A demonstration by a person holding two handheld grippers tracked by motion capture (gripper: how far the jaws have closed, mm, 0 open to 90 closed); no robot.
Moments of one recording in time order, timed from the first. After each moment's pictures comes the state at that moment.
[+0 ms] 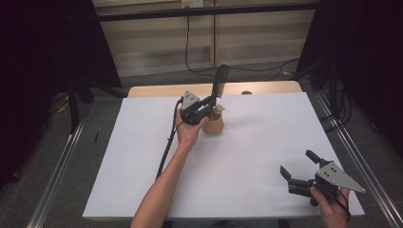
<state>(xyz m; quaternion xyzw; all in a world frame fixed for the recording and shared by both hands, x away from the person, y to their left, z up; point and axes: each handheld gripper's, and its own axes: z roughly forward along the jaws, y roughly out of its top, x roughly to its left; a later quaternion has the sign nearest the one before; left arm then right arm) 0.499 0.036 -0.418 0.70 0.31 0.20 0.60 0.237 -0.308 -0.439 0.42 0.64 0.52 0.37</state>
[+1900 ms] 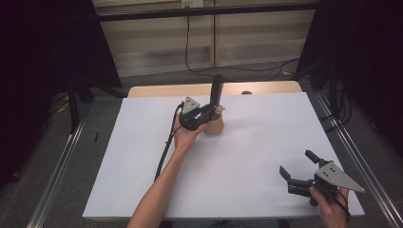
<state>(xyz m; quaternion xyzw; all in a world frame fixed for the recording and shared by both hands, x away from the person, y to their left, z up) 0.494 0.043 -0.432 0.74 0.31 0.19 0.57 0.238 -0.307 -0.439 0.42 0.64 0.52 0.37</state>
